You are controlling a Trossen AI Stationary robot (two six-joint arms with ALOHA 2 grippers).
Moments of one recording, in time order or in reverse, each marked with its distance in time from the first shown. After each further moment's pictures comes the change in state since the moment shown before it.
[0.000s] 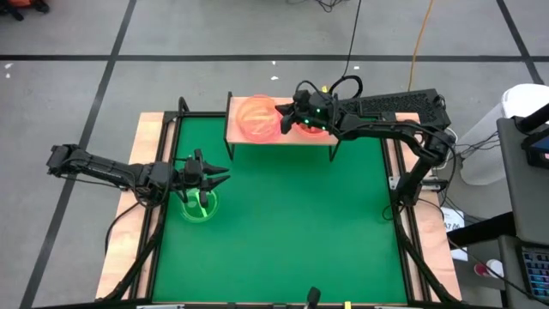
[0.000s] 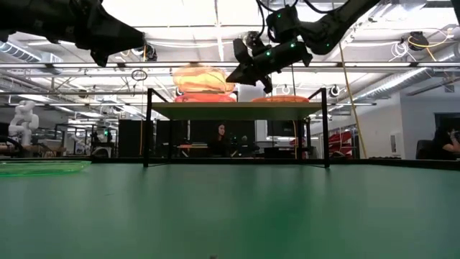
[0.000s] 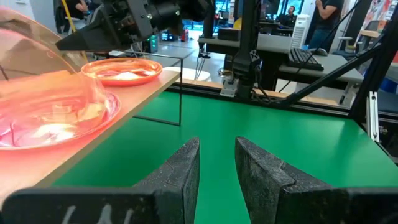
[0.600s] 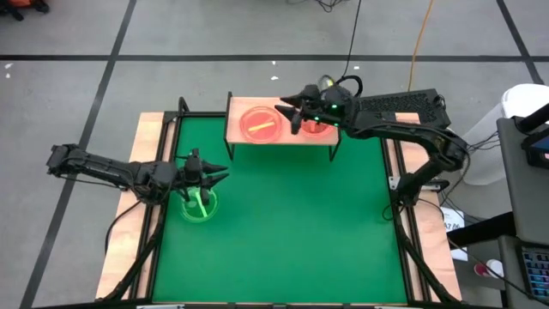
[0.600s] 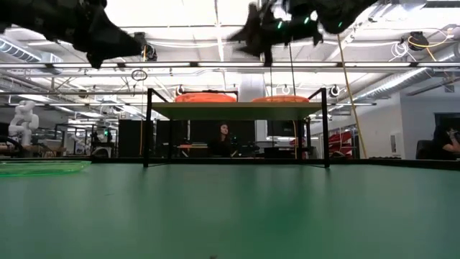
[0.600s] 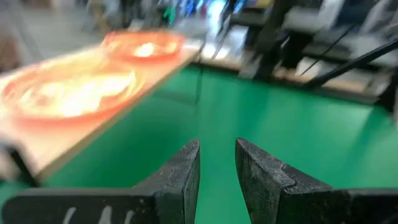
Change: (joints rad) left arm -0.002 0.002 0.068 -0.196 -0.065 -0.083; right arm 0.016 -0.156 0.000 0.002 -0.156 -0.081
